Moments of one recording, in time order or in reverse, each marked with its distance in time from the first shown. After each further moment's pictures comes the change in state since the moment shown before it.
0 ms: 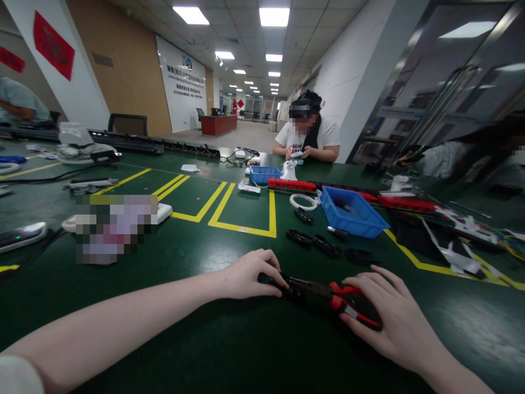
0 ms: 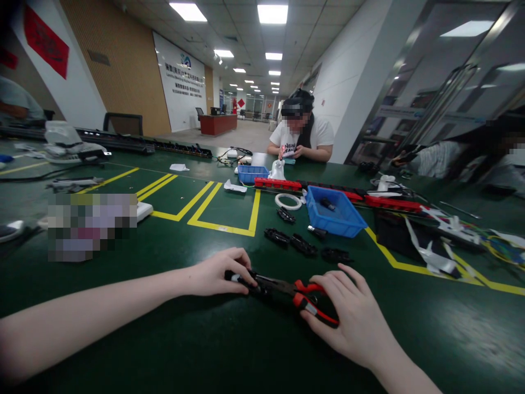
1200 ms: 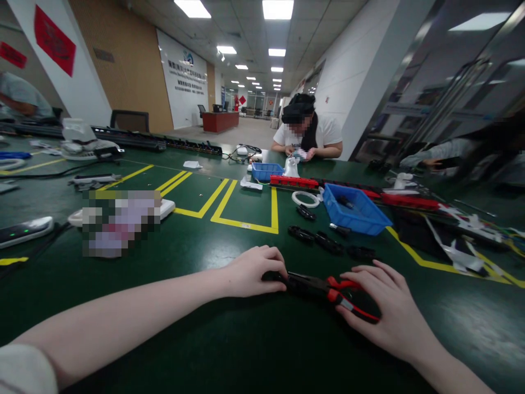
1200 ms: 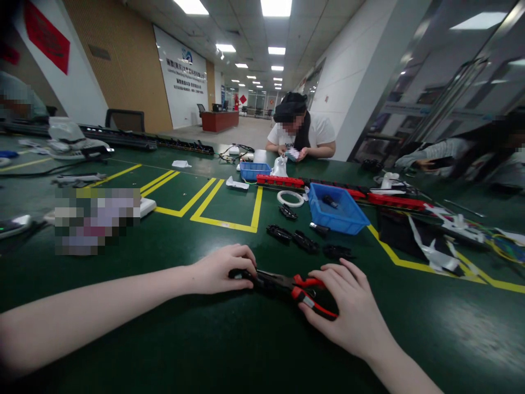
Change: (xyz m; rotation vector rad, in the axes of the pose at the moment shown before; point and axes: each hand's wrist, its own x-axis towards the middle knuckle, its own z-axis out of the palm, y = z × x) left_hand -0.002 0.003 0.004 0.131 0.067 0.076; right_hand 0.006 -0.008 0.001 0.002 0.050 0.035
